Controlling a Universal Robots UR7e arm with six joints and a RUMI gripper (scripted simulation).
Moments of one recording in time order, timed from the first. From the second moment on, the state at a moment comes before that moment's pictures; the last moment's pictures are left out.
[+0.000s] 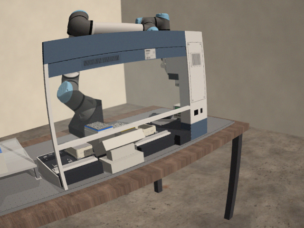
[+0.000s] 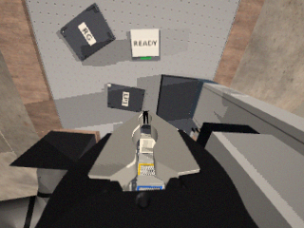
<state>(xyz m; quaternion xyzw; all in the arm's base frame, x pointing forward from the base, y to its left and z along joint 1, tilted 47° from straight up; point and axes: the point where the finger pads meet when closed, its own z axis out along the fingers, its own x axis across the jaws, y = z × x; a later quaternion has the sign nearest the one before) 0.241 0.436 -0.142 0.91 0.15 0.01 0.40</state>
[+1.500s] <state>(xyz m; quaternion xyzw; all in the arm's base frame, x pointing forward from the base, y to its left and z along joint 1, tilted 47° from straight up) 0.252 0.394 -0.182 0.91 0.15 0.01 0.40</state>
